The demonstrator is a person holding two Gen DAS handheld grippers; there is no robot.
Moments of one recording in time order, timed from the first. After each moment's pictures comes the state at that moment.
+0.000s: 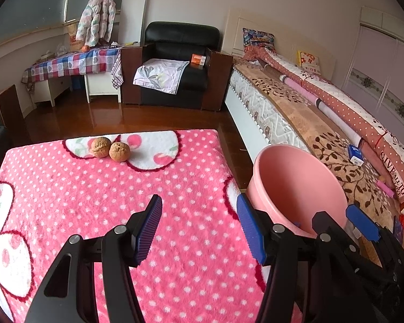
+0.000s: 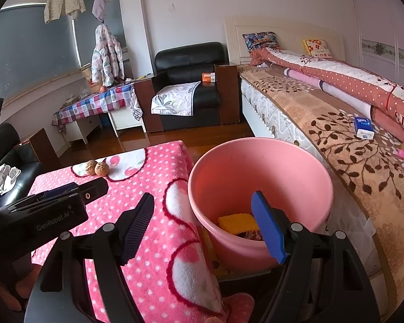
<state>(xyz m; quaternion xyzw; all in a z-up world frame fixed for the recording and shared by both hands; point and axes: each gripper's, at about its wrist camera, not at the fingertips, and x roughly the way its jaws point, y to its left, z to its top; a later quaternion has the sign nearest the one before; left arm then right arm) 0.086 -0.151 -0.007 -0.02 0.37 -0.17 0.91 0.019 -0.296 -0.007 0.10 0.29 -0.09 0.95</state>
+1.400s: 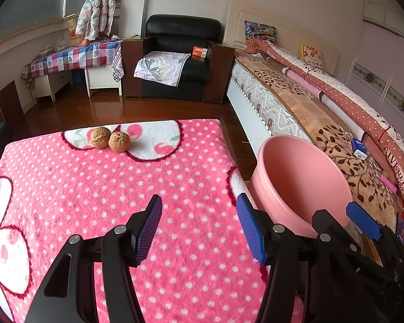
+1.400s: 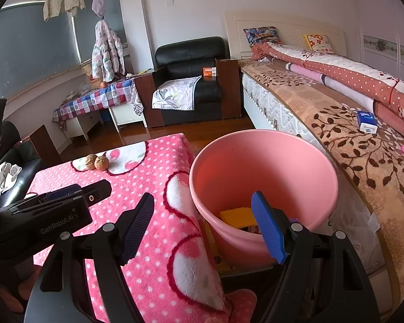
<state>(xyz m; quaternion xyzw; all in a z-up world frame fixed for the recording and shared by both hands) 0.088 -0.150 -0.021 -0.01 0.39 -0.17 0.91 0.018 -0.295 -0.017 0.10 0.30 -0.08 0.94</state>
